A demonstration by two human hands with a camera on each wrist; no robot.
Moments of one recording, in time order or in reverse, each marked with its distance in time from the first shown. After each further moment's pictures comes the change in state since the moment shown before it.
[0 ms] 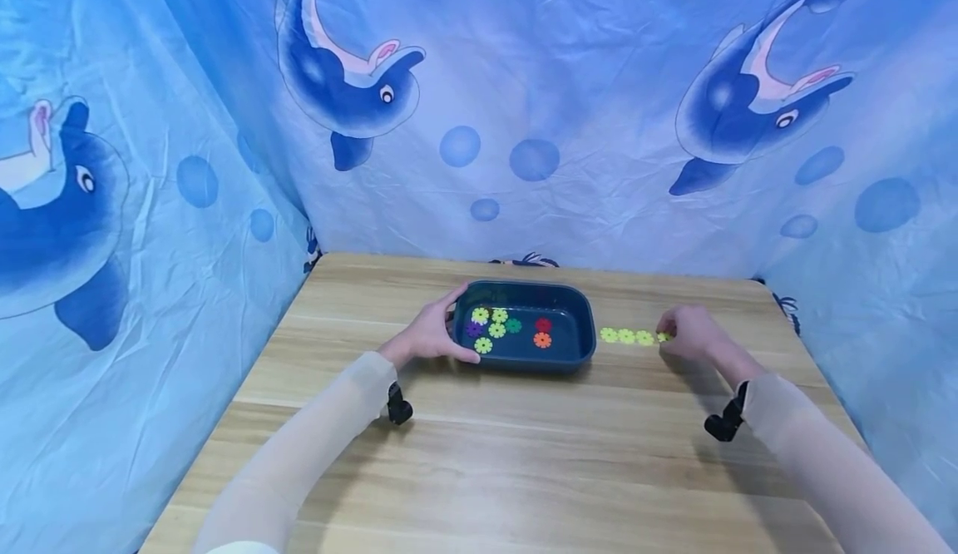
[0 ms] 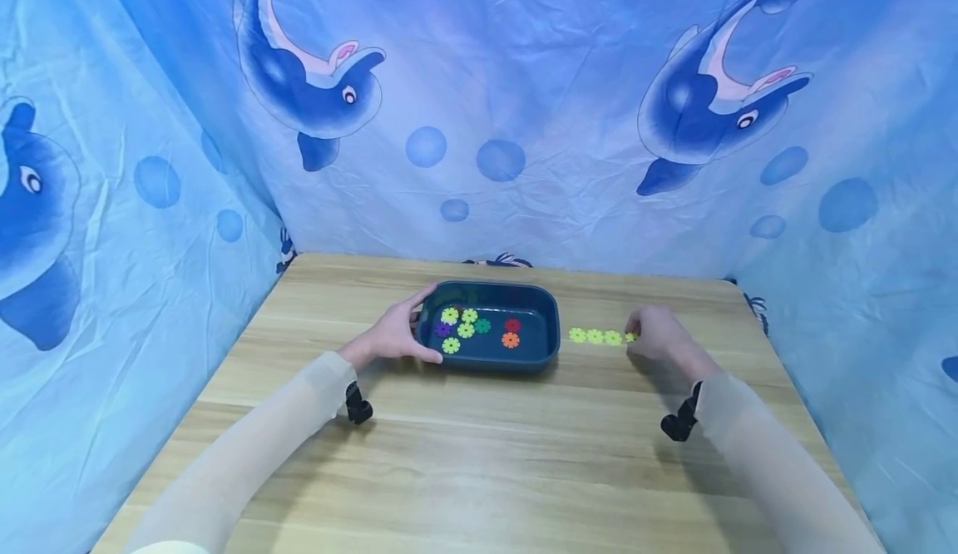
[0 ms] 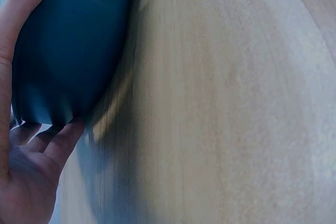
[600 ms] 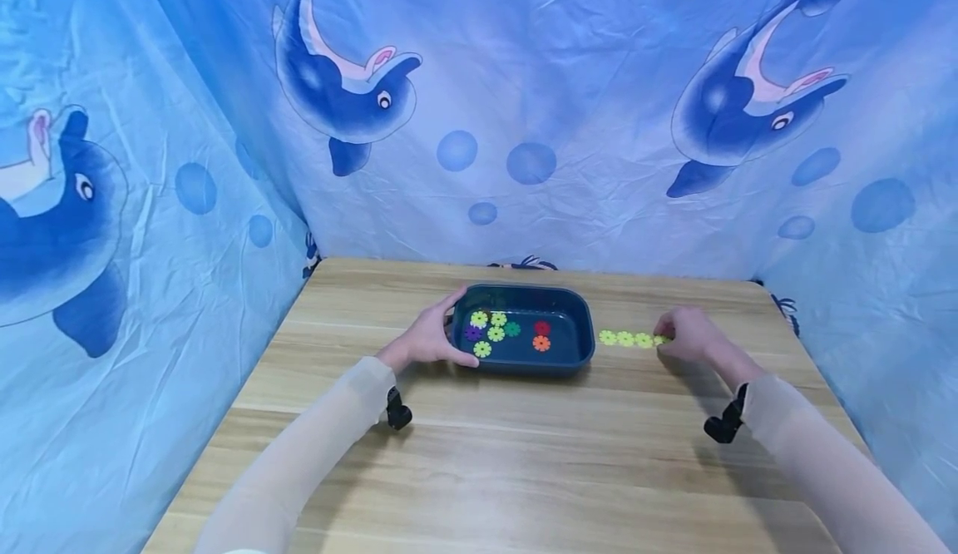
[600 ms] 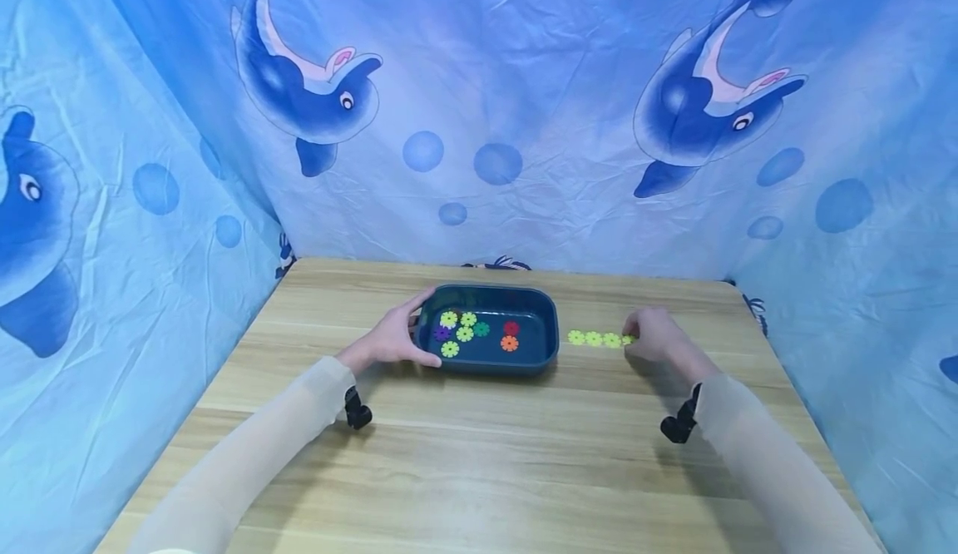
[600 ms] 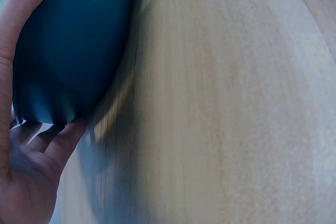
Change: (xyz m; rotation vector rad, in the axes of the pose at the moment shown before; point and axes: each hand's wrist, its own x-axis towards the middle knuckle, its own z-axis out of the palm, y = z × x) left_hand 0.001 0.000 0.000 -0.006 -0.002 0.002; right_hand 0.004 0.004 0.000 -0.019 -0.011 -0.039
